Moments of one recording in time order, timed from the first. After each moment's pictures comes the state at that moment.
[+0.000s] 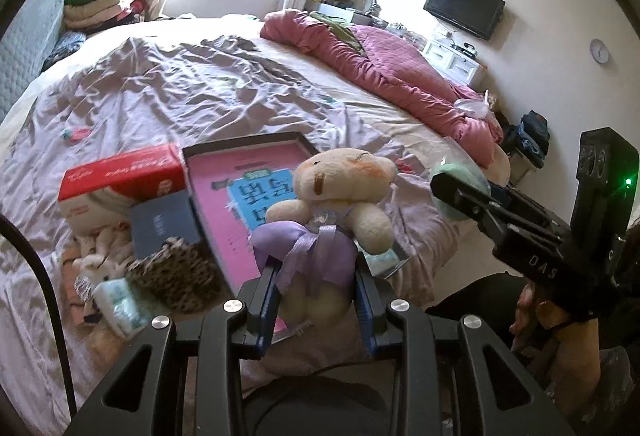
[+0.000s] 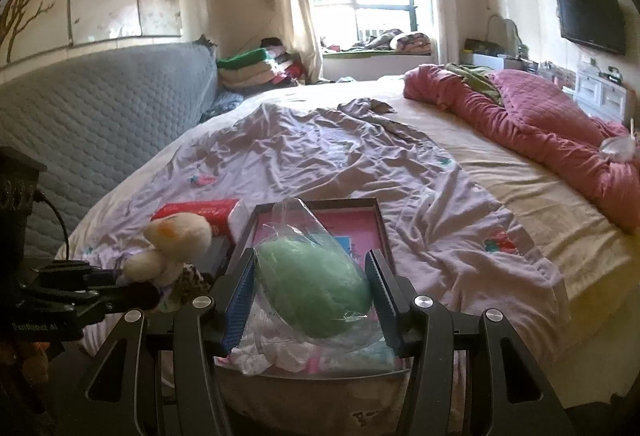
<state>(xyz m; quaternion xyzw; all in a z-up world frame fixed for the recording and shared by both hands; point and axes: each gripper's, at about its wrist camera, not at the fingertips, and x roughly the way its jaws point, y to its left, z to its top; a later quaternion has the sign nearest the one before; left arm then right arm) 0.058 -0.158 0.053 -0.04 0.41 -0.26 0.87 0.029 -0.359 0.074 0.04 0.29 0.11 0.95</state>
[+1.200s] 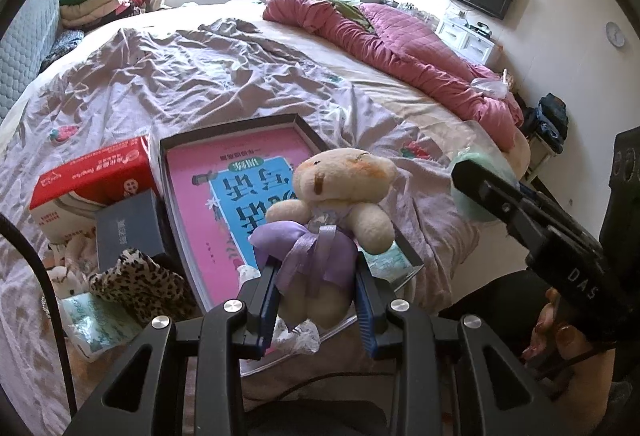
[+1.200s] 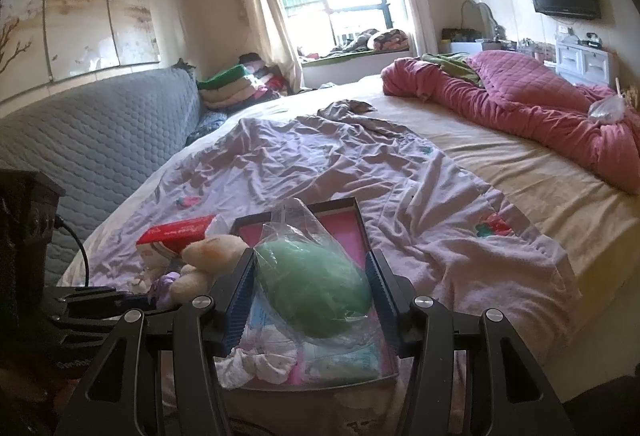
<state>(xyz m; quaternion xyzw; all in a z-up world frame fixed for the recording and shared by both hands) 0.088 -0.210 0.021 -0.02 0.44 -0.23 0.87 0.041 -0.388 0.051 0.09 0.29 0.08 0.95</state>
